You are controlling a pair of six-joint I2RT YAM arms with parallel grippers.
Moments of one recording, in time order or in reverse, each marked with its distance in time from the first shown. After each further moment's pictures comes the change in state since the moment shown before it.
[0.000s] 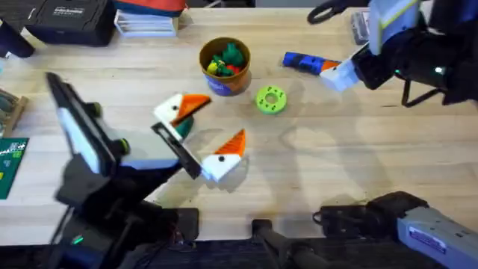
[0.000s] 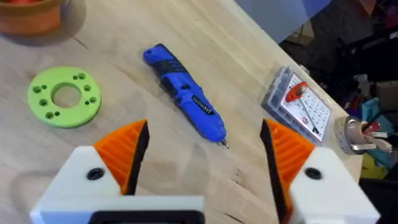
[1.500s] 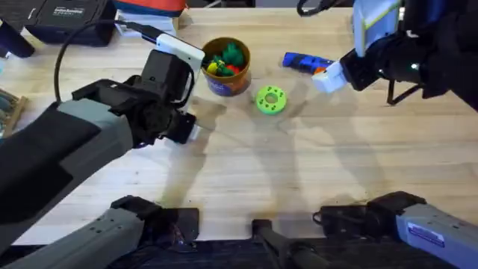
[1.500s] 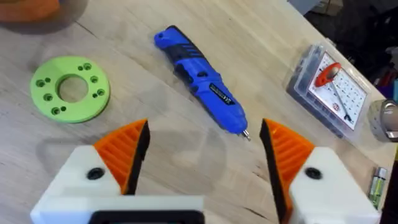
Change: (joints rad) left arm 0.000 1.164 0.559 -0.559 -0.737 0.104; right arm 0.003 0.098 0.000 0.000 0.000 0.085
